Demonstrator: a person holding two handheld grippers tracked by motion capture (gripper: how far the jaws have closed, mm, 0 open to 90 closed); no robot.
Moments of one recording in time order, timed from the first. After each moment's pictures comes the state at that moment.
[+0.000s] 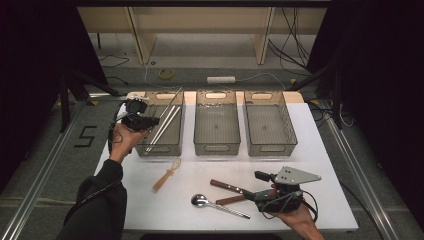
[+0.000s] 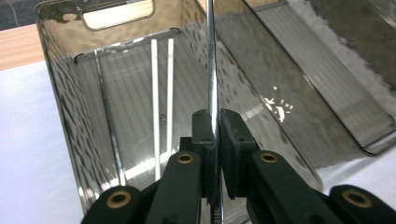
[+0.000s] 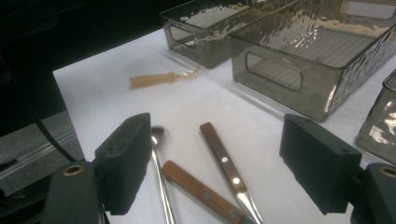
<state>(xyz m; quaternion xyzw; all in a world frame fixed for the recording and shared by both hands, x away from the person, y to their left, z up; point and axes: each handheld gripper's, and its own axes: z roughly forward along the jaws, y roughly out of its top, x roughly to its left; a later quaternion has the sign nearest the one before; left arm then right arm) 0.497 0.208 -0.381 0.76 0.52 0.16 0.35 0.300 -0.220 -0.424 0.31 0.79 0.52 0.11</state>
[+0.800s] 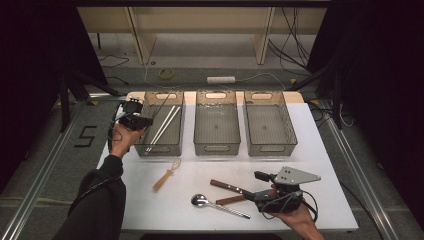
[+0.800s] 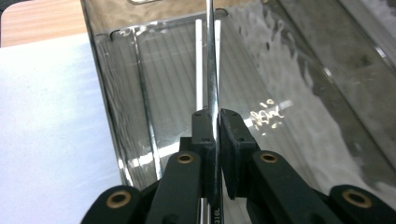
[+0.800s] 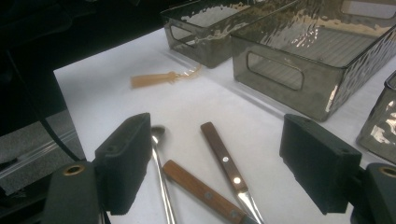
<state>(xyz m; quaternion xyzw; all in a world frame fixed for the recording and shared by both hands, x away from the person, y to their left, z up) 0.518 0.228 -0.408 0.75 0.56 0.17 0.31 0.300 -0.220 -0.424 0.31 0.79 0.52 0.11</state>
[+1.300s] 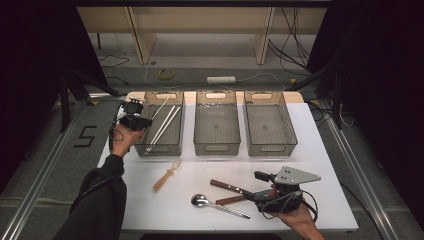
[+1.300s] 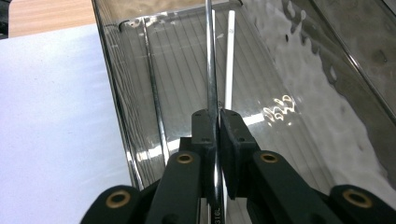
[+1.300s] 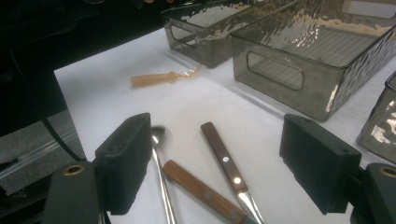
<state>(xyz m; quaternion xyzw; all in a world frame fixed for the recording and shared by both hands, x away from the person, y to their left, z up) 0.524 0.228 -0.415 0.74 0.57 0.18 0.30 0.300 -0.220 -0.424 0.31 0.79 0.52 0.11</state>
